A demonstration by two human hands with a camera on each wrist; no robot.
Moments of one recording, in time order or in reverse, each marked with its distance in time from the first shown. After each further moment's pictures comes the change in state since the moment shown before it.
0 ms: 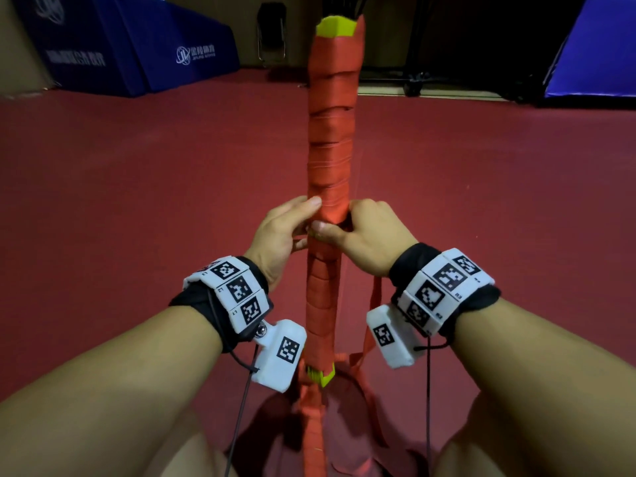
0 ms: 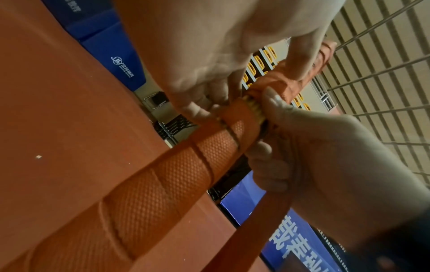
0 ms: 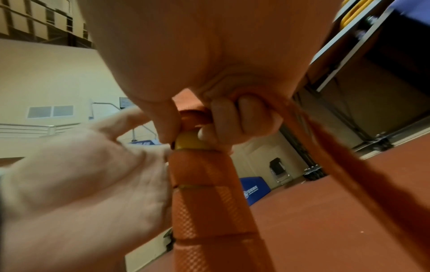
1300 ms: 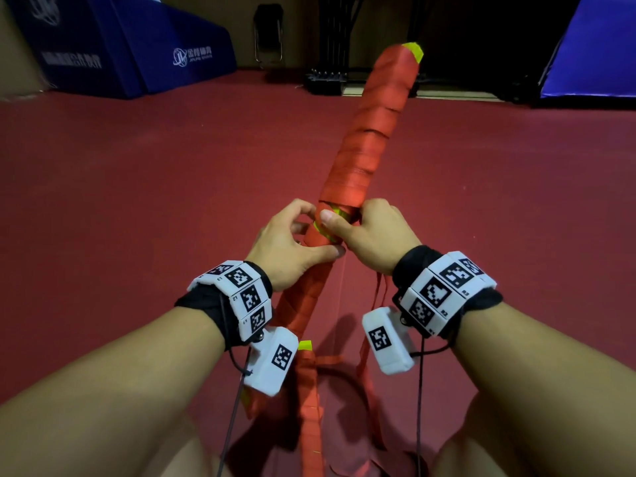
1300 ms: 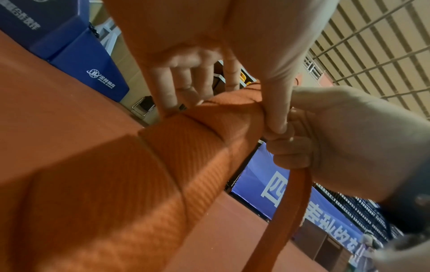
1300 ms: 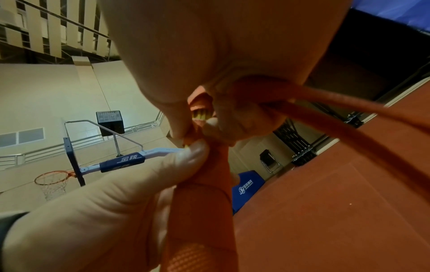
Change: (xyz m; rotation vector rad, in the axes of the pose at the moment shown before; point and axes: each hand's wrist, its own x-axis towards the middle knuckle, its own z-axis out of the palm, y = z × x) left_hand 0.004 -0.016 -0.006 0.562 0.034 0.094; right_hand 0.000 0.013 -0.001 0.188 0.088 0.138
